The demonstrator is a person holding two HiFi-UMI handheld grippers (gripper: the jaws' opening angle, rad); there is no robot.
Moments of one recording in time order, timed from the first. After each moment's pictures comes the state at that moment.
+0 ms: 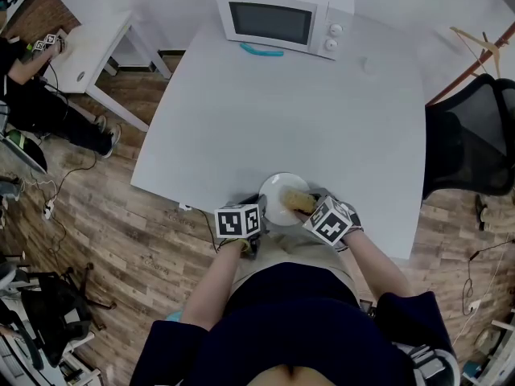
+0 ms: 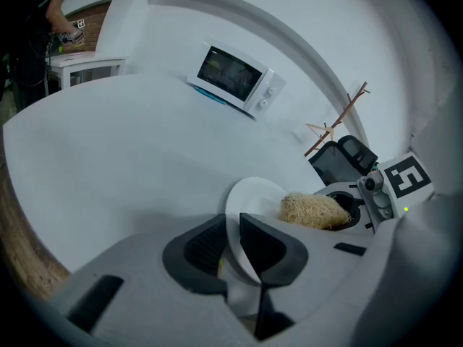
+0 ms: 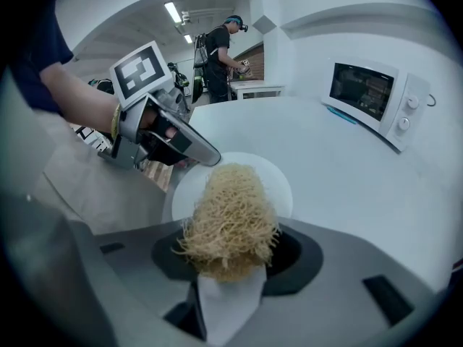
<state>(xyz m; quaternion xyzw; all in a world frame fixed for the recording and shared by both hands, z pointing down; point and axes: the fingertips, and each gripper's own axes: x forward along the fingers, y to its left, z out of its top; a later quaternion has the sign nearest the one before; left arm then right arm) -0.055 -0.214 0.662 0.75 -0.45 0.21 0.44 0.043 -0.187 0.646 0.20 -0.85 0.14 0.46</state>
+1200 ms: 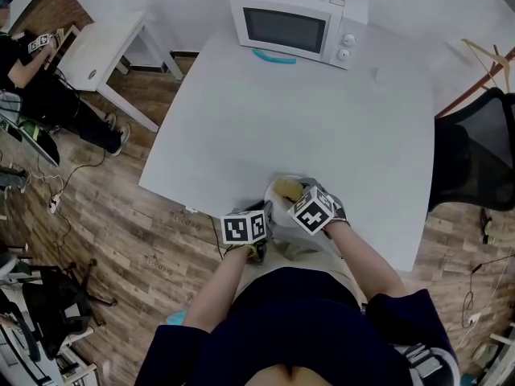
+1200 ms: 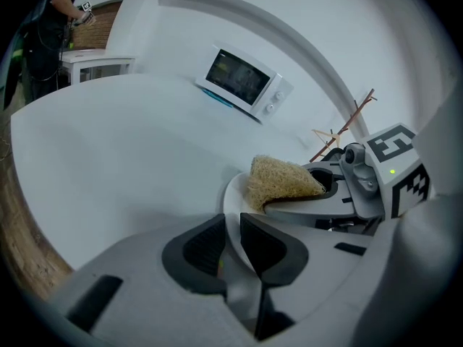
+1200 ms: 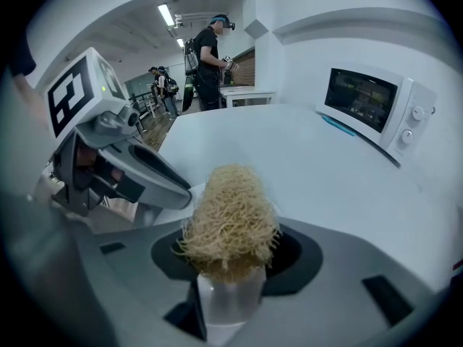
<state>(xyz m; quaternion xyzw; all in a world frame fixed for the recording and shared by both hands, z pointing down) -0.062 -0.217 0.662 0.73 -0.47 0.19 0.45 -0.008 -0.248 0.645 0.24 -0.85 0.13 0.44</state>
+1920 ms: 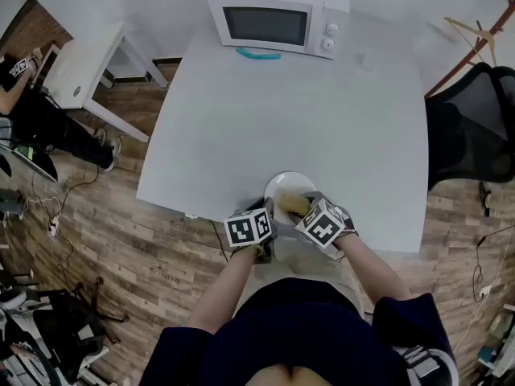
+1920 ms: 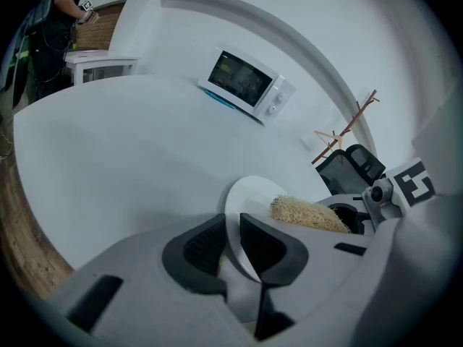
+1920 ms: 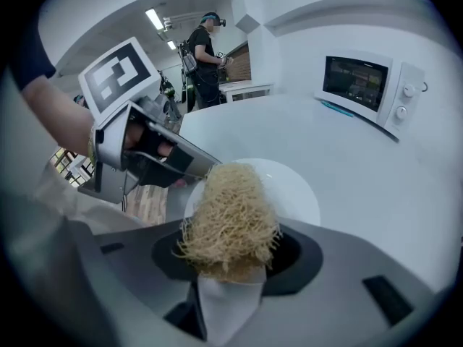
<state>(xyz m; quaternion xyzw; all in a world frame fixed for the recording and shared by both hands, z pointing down) -0.068 -0.220 0.663 0.73 -0.48 0.19 0.45 0.001 -0.192 0.650 0.23 -0.84 0.18 0.45</state>
